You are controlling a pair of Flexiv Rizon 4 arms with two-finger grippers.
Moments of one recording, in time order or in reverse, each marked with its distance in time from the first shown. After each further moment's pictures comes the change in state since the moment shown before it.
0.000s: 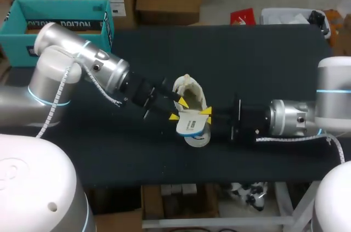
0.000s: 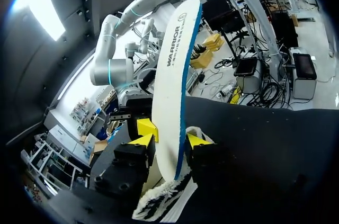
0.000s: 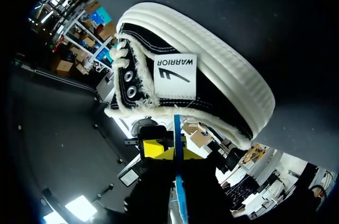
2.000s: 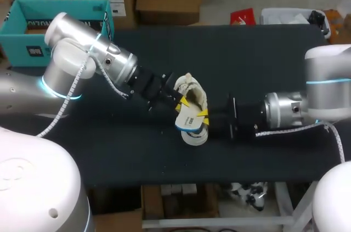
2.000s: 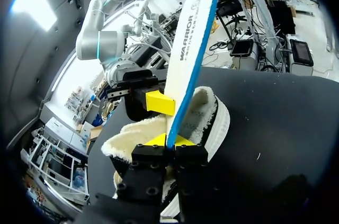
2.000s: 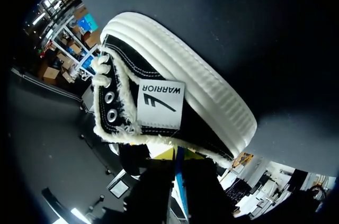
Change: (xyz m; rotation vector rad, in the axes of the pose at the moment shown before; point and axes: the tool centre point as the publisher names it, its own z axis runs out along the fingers) left arm -0.014 0.058 0.005 -0.145 0.051 0.015; right arm -0.010 0.026 0.006 -0.076 -0.138 0.030
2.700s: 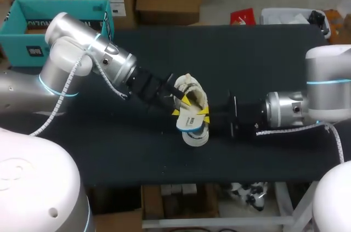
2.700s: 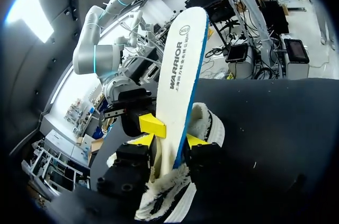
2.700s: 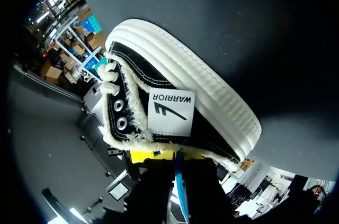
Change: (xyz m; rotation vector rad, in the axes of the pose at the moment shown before) left arm 0.006 -0.024 -0.002 0.087 0.018 0.064; right arm 0.004 0.006 -0.003 -0.036 0.020 -0.019
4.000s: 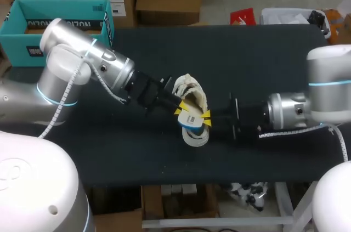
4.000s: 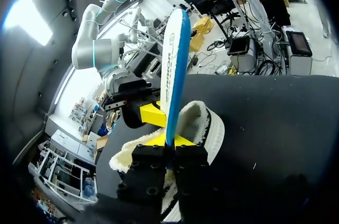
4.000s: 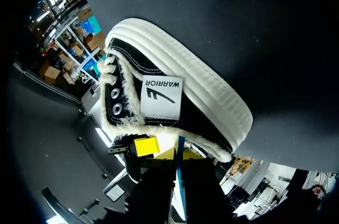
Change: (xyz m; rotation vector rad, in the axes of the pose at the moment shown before) left arm 0.003 0.002 0.001 -0.067 -0.040 0.030; right arm -0.008 -0.008 -0.004 -0.027 -0.027 -0.010
